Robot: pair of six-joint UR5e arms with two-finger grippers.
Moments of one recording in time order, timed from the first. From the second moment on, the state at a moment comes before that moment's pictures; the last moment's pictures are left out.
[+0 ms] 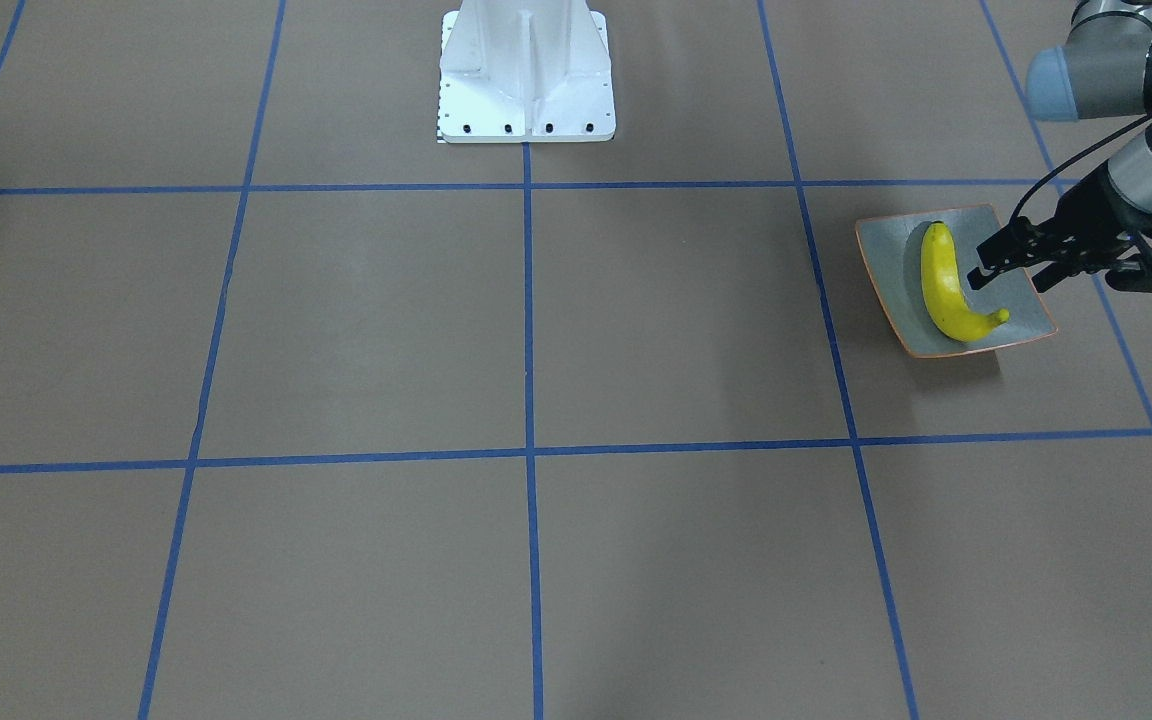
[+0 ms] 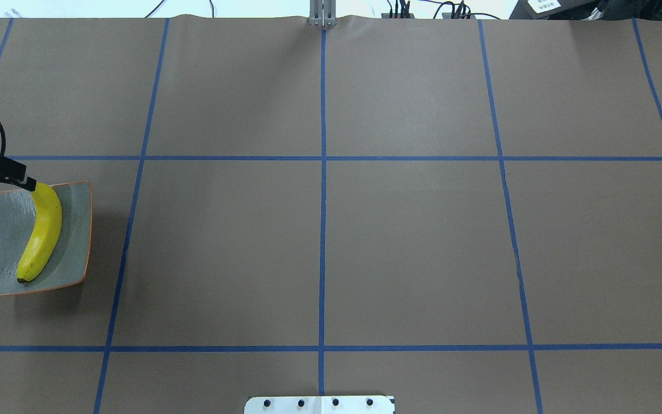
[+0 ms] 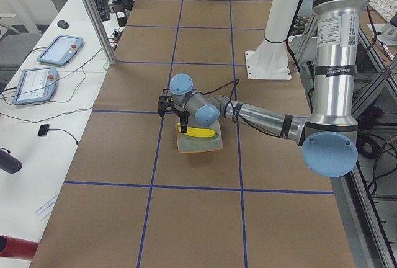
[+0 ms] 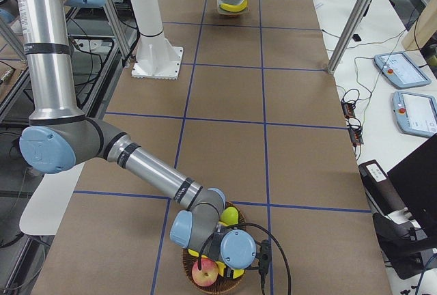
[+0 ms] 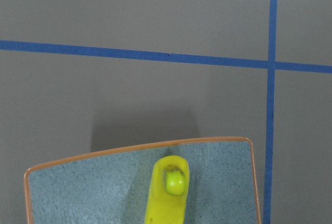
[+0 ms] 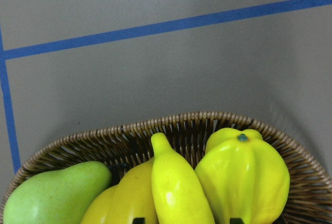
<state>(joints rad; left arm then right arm) -1.09 -1.54 -1.79 -2.02 -2.36 -0.82 1.75 -1.49 1.01 -1.34 2.45 -0.18</state>
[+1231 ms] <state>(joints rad) -1.10 -1.54 -1.81 -2.02 -2.36 -0.82 1.75 -1.46 0.99 -1.35 2.46 -0.15</state>
